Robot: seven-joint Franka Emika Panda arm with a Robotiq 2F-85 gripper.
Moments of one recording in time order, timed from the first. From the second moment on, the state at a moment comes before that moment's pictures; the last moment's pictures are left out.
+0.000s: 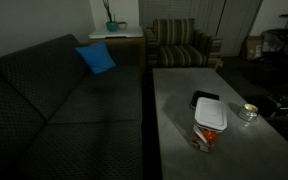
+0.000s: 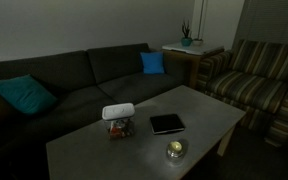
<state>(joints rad) 0.08 -0.55 -0.06 -2.47 0.06 1.72 -0.17</state>
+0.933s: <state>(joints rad) 0.20 -0.24 -0.01 -2.42 0.17 1.90 -0.36</state>
